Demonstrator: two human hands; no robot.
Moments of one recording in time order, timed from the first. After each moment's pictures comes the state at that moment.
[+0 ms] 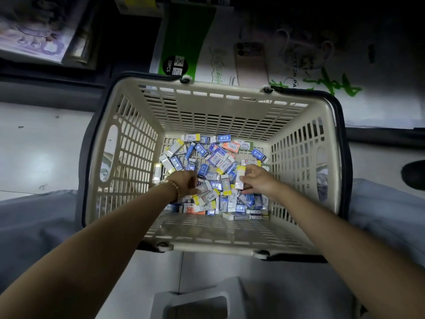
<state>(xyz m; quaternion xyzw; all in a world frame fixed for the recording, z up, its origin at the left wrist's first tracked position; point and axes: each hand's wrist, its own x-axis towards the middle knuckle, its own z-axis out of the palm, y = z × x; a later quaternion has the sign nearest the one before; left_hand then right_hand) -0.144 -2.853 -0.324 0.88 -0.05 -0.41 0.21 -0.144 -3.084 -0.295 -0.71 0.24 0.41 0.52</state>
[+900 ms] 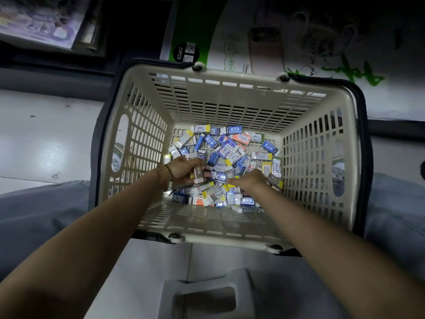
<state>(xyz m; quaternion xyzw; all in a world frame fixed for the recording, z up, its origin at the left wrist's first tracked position) -0.136 -2.837 -0.304 0.50 0.33 -0.44 0.67 -0.155 -3.033 -0.320 -0.79 0.32 0.41 0.34</state>
